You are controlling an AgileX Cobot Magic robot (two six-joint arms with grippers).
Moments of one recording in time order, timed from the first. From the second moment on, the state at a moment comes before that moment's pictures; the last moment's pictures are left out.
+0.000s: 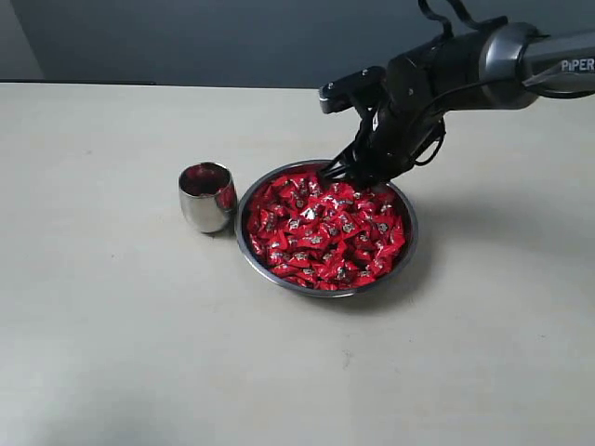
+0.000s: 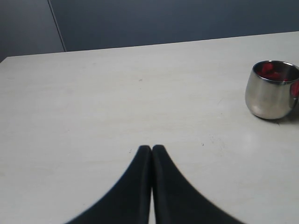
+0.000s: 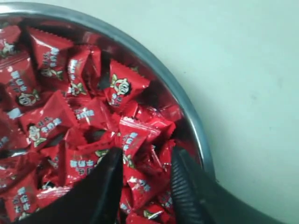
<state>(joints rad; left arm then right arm) 0.11 0.00 0.01 0.03 0.34 0.03 0.61 2.05 -1.39 -0.12 0.57 0.04</state>
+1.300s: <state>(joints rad) 0.11 0.00 0.01 0.03 0.34 0.03 0.62 1.96 -1.39 0.00 0.53 -0.03</state>
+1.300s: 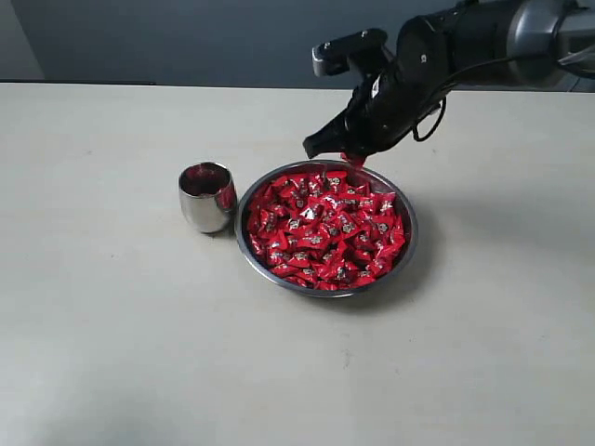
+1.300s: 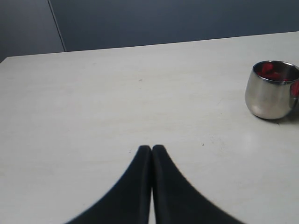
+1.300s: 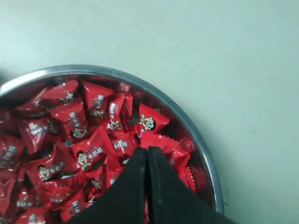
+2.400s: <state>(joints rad) 0.11 0.00 0.01 0.03 0.34 0.03 0.90 2.20 -1.63 0.14 0.35 -0.06</state>
